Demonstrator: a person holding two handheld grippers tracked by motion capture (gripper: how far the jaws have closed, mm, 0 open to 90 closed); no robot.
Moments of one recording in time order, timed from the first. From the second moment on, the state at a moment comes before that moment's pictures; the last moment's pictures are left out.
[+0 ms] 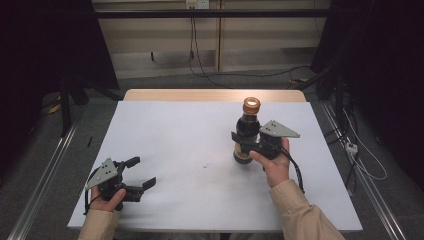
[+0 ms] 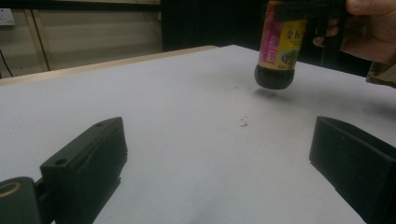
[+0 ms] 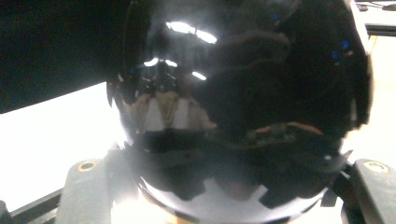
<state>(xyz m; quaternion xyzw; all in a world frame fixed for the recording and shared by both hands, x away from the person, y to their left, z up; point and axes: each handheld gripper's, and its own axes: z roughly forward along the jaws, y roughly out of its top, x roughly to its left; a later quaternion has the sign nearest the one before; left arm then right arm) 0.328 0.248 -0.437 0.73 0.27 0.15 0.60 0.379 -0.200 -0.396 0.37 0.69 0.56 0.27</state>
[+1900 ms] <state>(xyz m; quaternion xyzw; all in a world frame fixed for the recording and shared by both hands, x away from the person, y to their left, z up) 0.329 0.248 -0.439 0.74 0.26 0.15 0.60 0.436 -0.149 -0.406 0.35 0.70 0.56 0.27</state>
